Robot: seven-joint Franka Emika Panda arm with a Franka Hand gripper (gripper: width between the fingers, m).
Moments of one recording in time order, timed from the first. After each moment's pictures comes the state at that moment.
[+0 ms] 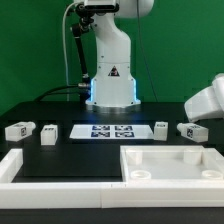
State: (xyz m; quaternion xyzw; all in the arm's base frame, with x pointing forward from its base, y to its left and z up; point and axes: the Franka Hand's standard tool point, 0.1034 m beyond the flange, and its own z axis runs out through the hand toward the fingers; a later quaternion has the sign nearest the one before) arm 0.388 0.192 0.046 0.87 0.20 -0.44 0.13
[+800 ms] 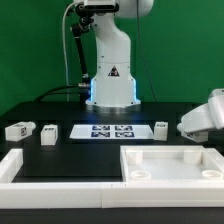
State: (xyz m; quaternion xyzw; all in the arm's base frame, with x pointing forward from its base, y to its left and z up) arm 0.361 0.194 0.011 0.86 0.19 -0.46 0.13
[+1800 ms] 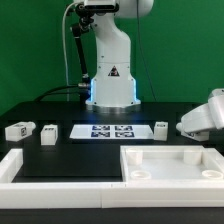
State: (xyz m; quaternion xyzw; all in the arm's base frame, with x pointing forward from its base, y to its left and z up) arm 0.364 0.193 0.015 0.86 0.20 -0.46 0.13
